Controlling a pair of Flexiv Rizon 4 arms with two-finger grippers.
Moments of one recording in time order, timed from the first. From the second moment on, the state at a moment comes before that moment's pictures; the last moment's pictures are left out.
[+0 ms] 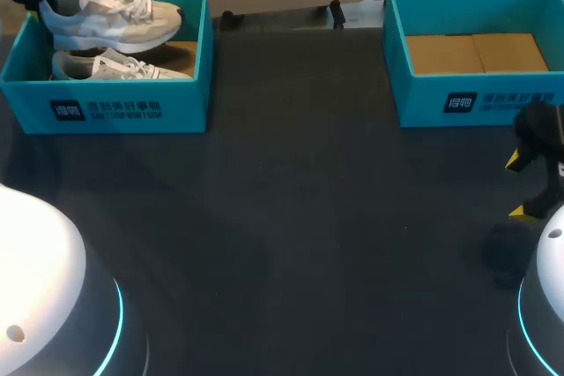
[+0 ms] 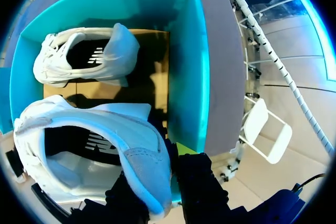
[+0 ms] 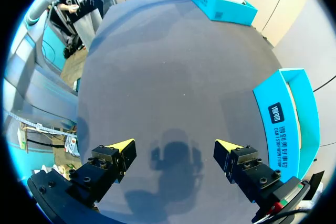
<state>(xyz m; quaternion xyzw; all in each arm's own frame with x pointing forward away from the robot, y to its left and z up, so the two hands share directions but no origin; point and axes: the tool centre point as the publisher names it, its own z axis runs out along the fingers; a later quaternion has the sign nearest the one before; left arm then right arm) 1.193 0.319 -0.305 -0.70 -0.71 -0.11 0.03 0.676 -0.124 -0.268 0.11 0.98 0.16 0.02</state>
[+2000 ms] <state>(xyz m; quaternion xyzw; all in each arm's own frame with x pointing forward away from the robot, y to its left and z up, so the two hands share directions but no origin) 1.214 0.290 -0.369 -0.67 -0.73 -0.10 0.05 0.676 -0.124 -0.268 0.11 0.98 0.16 0.02</state>
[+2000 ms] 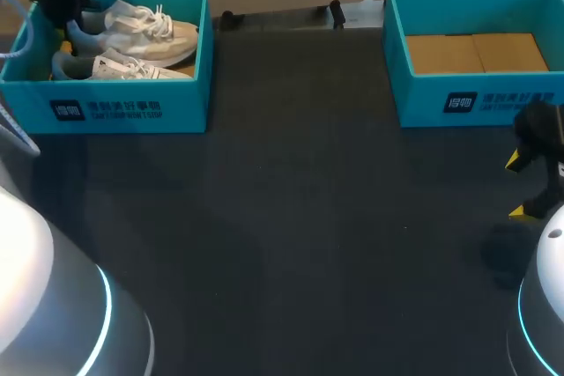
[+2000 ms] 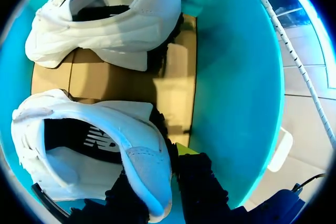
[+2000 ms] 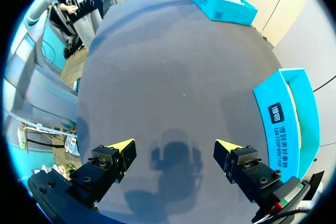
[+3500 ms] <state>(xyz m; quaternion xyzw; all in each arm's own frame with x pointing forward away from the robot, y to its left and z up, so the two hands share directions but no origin) 1.209 0.275 -0.302 -0.68 -0.73 -0.05 -0.03 0.676 -0.124 -0.268 0.11 0.98 0.16 0.02</state>
